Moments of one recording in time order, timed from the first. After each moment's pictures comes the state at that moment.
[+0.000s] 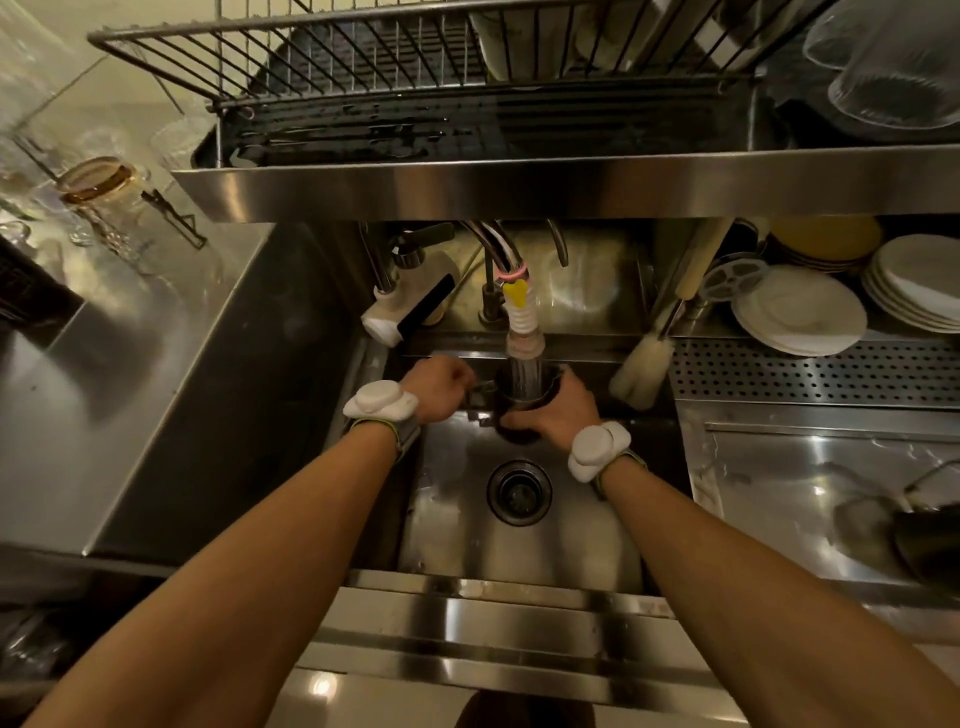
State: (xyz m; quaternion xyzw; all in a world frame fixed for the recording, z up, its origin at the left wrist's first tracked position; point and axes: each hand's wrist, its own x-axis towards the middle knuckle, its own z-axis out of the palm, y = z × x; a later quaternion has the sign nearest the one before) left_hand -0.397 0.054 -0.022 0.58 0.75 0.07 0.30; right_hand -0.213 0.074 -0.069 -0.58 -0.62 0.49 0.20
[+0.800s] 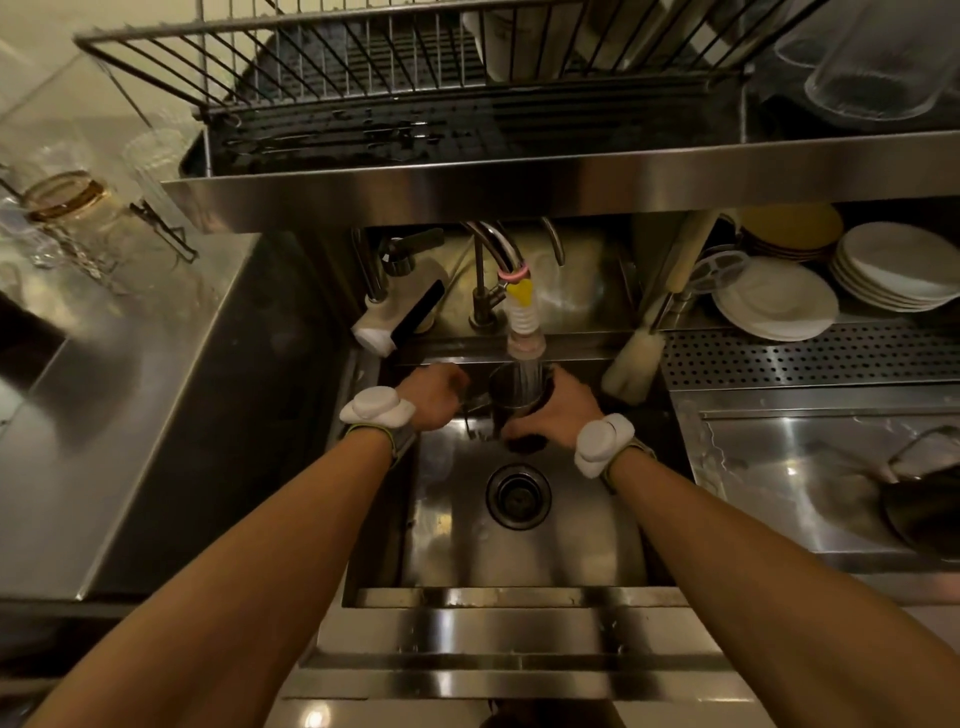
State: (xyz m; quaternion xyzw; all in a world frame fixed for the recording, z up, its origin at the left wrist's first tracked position) left_hand -0.411 0.054 -0.025 0.64 0.71 0.02 0.29; right_hand -0.220 0.069 -0.061 -0.60 -0.64 0.45 0.18
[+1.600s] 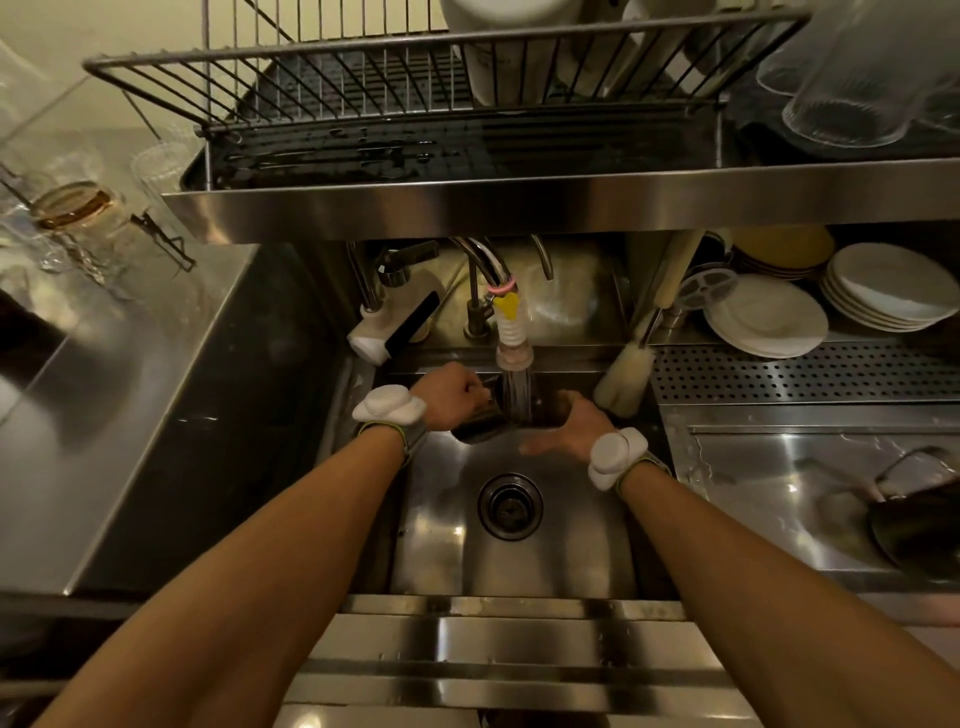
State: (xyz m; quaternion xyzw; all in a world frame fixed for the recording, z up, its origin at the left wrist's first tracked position) left_hand -0.385 0.063 -0.014 0.65 0.69 0.06 0.31; right_hand -0.189 0.074 -0.068 -0.61 -0.61 0.50 0.12
